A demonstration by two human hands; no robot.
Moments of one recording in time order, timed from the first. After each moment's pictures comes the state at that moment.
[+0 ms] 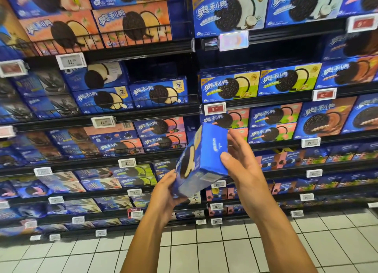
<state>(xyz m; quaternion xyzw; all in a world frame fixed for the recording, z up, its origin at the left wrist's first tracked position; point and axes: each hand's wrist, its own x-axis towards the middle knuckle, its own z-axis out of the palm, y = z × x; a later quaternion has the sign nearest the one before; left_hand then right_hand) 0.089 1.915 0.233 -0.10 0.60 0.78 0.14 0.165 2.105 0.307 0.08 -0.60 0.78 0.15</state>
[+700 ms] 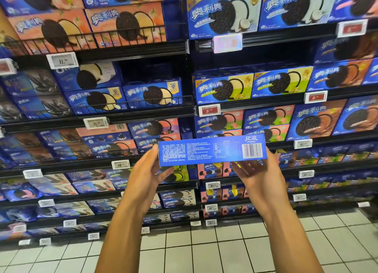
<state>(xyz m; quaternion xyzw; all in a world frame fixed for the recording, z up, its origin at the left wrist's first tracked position) 0.103 1.907 0.314 0.08 0.62 0.78 0.05 0.154 2.149 0.289 -0.10 -0.39 0.90 0.17</state>
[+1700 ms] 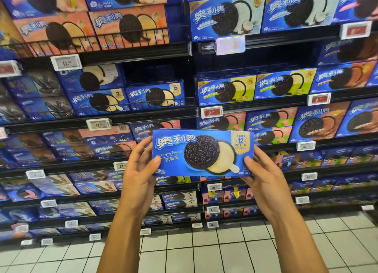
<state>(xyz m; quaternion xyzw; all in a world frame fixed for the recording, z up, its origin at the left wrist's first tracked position) 0.096 1.894 0.300 0.15 0.54 0.83 -0.04 0.153 2.159 0.278 -0.02 -0.52 0.84 0.15</state>
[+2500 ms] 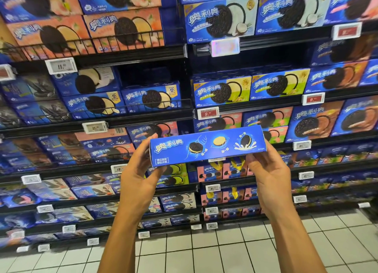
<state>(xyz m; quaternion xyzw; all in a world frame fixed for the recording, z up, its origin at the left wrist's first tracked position) 0.102 1.895 0.306 0.23 0.69 0.66 -0.17 0.147 2.161 0.273 0.02 -0.59 0.74 0.32</state>
